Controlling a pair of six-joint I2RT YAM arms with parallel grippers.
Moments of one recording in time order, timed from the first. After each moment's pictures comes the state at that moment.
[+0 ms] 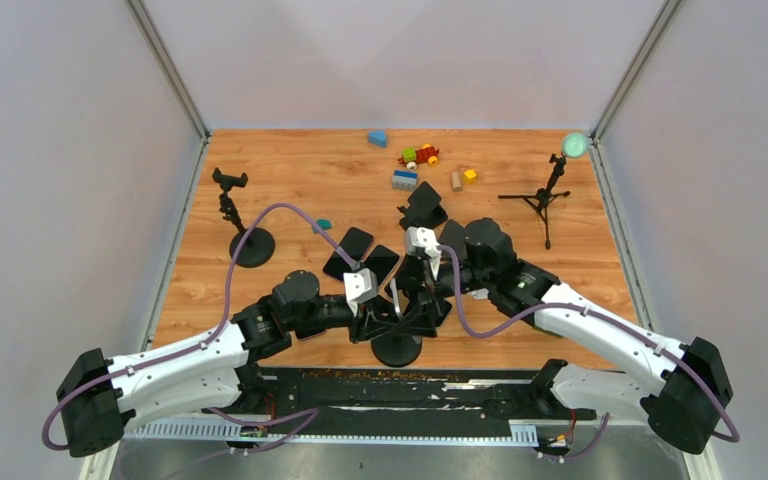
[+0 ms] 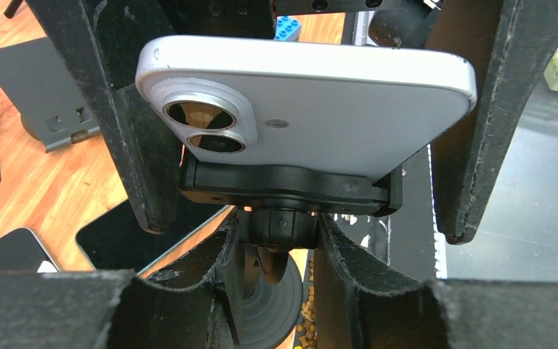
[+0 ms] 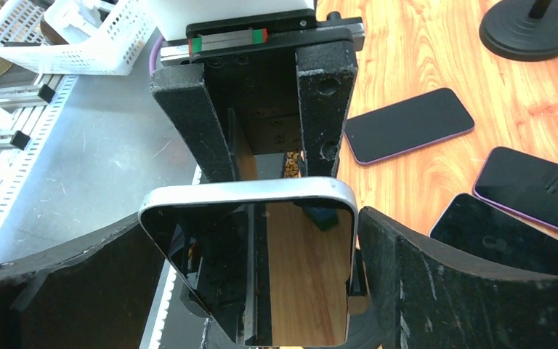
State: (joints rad) left arm -0.99 0.85 0.45 0.24 0.42 -0.07; right arm 0.82 1.10 0.79 0.00 -0.92 0.00
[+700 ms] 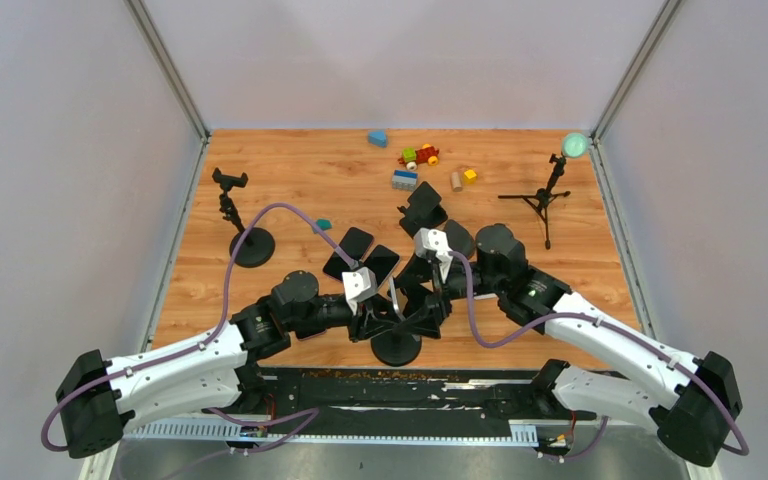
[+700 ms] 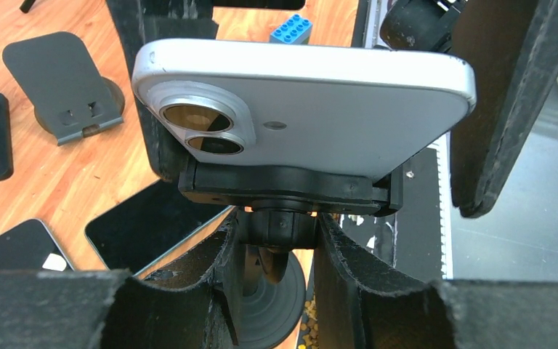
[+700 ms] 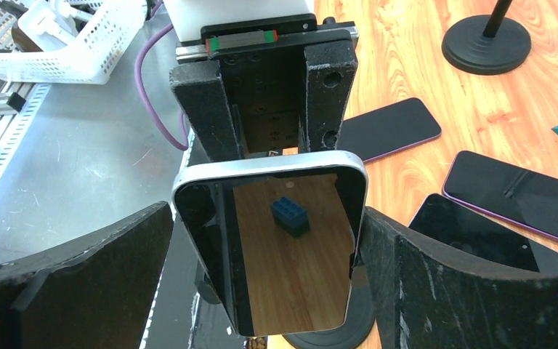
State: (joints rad) left arm -0.99 0.84 0.45 0.23 0.39 -0.08; right arm 0.82 0.99 0.75 0.01 -0.84 -0.01
